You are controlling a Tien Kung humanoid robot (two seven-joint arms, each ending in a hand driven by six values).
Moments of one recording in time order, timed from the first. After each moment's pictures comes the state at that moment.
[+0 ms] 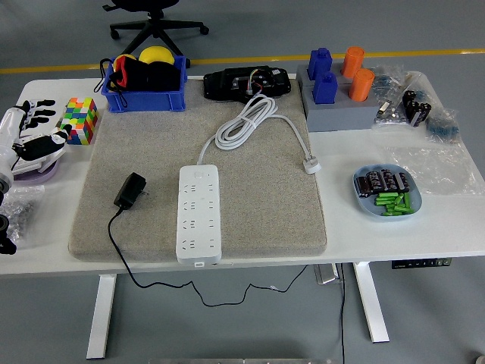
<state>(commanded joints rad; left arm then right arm) -0.23 0.29 -1.54 -1.28 1.73 0.08 0.14 0.04 -0.24 1.39 0.18 -1.20 0.10 -0.13</state>
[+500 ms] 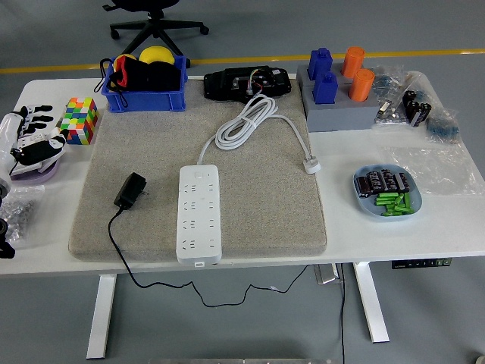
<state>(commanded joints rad) -0.21 0.28 -1.55 -1.27 1.73 0.08 0.15 0.04 -0.23 1.43 0.18 -1.21 0.10 -0.13</state>
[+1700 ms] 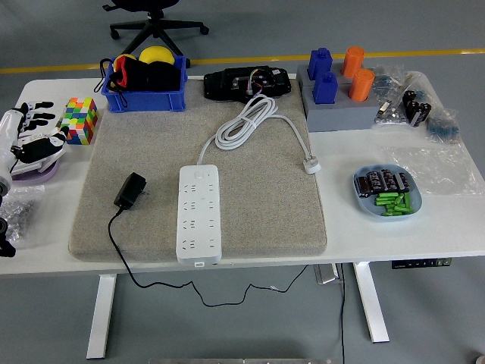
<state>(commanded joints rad) -0.21 0.28 -1.55 -1.29 1.73 0.08 0.14 0.04 -0.22 1.43 0.18 -1.21 0.10 -0.13</state>
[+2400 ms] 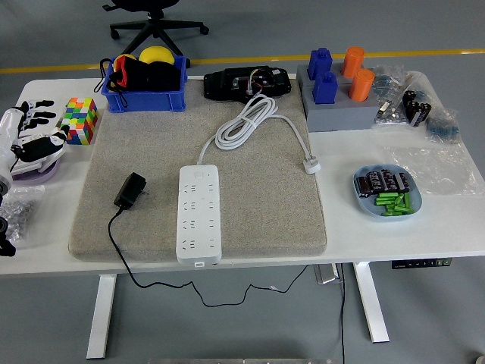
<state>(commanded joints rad) -0.22 0.29 -1.54 -1.29 1.72 0.09 0.13 0.04 -0.23 1.42 0.18 -1.21 0.10 -0.13</state>
